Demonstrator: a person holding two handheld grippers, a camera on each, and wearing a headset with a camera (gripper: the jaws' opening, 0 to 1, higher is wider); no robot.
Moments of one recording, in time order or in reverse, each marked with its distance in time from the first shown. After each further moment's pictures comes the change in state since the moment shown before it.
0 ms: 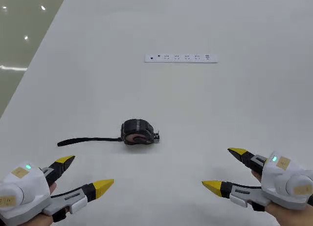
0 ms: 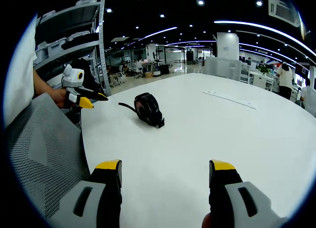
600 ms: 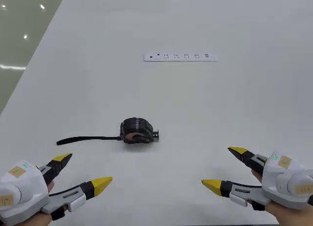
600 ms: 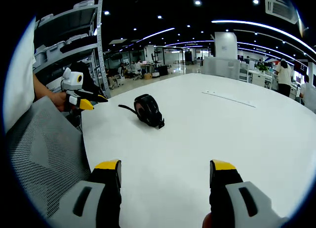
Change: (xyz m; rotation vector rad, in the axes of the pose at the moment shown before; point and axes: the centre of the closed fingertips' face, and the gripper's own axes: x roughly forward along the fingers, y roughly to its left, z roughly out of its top) left arm -0.001 0.001 0.003 -0.008 -0.015 0.005; right arm -0.003 0.001 0.000 0.026 -0.007 0.000
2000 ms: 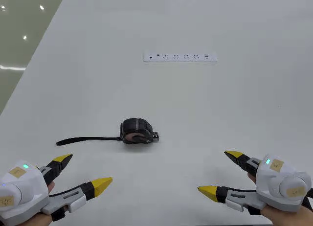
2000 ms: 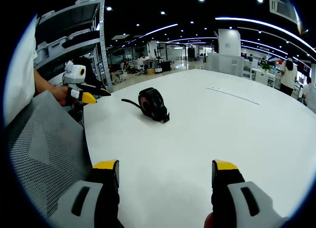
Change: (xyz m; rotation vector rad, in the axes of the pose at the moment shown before) left arm 0.000 -0.001 -0.001 0.006 0.006 0.000; right arm 0.006 0.010 -0.010 -0.016 0.041 0.020
